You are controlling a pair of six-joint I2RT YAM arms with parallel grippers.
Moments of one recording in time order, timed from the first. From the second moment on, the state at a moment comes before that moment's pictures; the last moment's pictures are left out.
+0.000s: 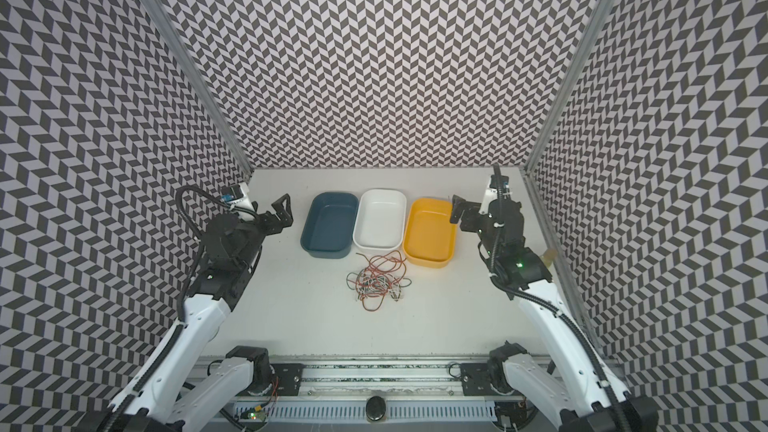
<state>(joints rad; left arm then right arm) -0.06 0.87 0.76 0.03 0.07 -0.31 0.20 0.95 0.91 -0.17 0.08 0.43</state>
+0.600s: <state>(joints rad) -0.24 0.69 0.67 -0.47 0.27 -0.67 0.77 1.07 0.95 -0.57 -0.05 0.48</state>
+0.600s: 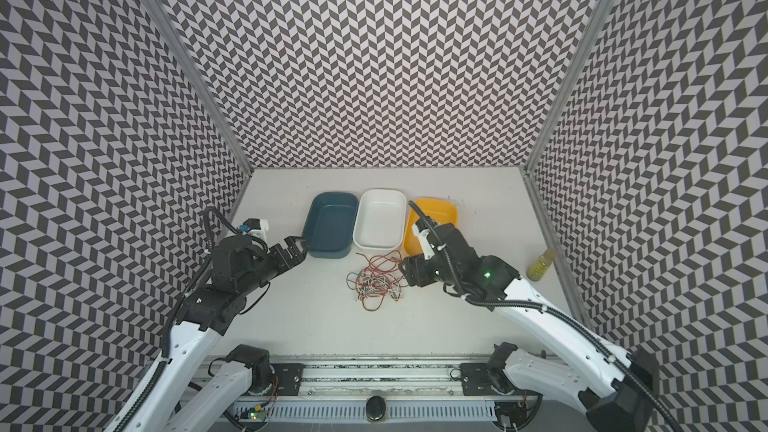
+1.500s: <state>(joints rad) -0.79 0.60 0.36 -0.52 -0.02 -1.03 0.98 1.62 1.12 -0.50 0.17 0.41</state>
